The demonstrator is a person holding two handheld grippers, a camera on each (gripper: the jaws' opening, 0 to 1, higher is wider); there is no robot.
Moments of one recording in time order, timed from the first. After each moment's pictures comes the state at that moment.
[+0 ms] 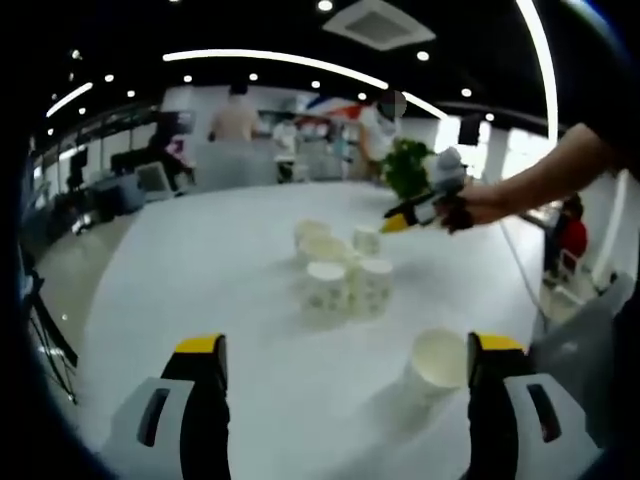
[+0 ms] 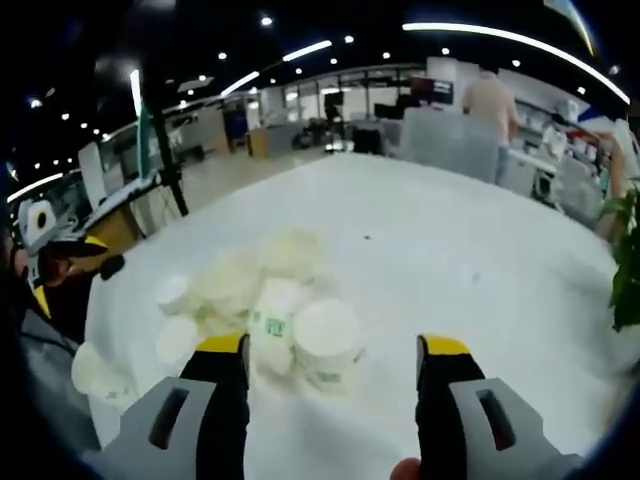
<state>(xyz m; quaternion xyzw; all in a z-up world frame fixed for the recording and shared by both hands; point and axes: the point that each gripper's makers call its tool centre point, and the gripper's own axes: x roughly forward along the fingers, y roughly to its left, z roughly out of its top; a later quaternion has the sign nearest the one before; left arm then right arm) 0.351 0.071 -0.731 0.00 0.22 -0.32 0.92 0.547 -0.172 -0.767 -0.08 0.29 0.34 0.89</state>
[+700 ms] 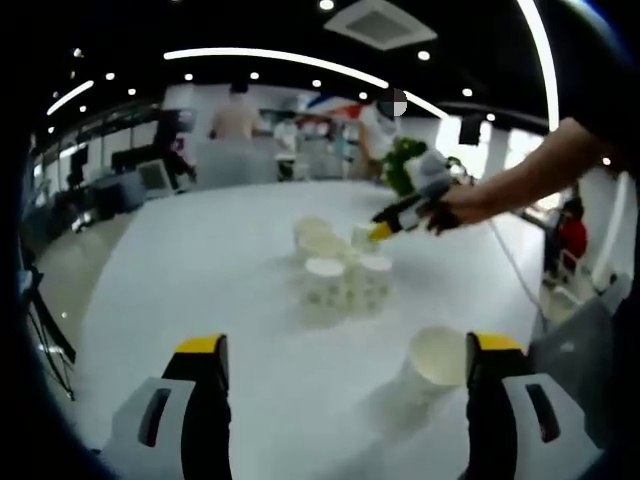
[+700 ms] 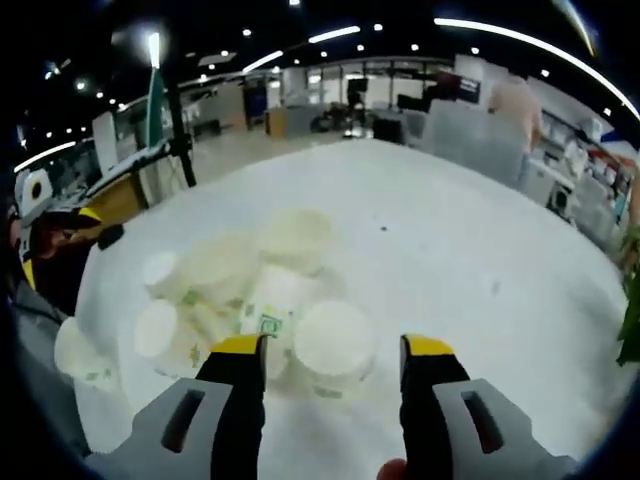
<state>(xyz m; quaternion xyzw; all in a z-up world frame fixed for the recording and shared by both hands) 0.348 0.068 -0.735 0.00 0.23 -0.32 0.92 0.560 -0.158 -0.789 -0.13 0.30 0.37 0.87</state>
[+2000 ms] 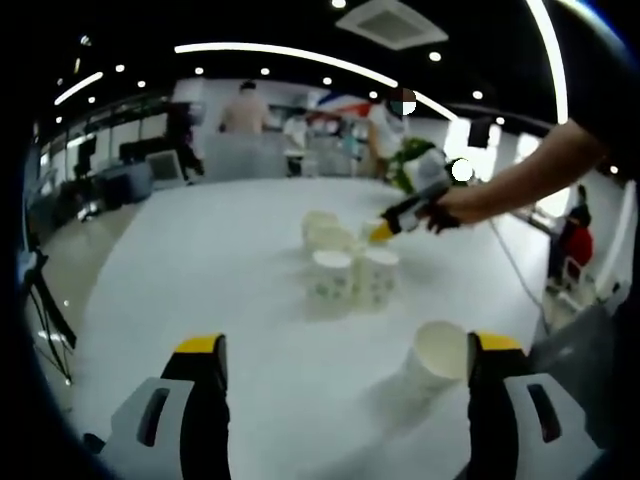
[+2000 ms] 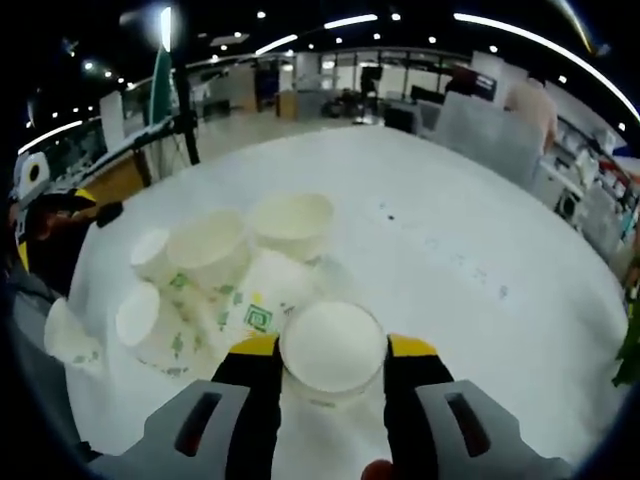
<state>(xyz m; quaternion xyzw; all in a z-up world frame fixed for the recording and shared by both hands) 0.345 0.074 -0.740 -0.02 0.23 -0.30 0.92 0.555 -0.152 -0.794 -0.16 0.32 0.38 0.85</state>
